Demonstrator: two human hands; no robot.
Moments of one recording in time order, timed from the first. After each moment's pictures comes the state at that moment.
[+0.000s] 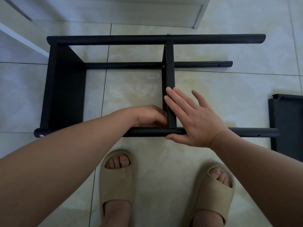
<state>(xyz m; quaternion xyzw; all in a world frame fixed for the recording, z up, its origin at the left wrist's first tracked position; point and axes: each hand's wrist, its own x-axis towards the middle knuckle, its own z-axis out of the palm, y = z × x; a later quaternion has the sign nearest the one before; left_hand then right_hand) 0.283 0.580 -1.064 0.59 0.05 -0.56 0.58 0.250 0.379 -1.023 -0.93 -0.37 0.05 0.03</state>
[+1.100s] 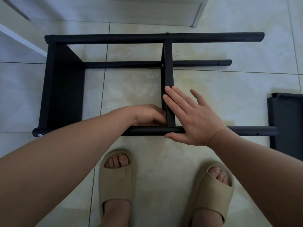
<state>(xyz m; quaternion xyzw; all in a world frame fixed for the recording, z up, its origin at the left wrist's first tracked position) 0.283 0.583 -1.067 0.57 0.06 -0.57 0.59 0.251 0.380 -1.023 -0.93 -0.37 0.05 0.03</state>
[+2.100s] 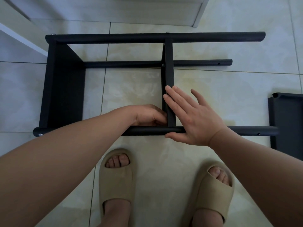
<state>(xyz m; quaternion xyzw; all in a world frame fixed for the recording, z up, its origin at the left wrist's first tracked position) 0.283 0.581 -1.060 0.60 0.05 -0.57 0.56 0.251 0.380 -1.022 -0.93 -0.36 0.06 0.03</state>
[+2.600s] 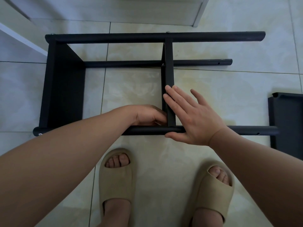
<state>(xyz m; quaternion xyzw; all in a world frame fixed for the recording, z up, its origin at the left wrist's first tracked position) 0.283 0.581 -1.059 0.58 0.04 -0.59 0.56 0.251 0.380 -1.022 -0.93 -0.36 0.06 0.03</state>
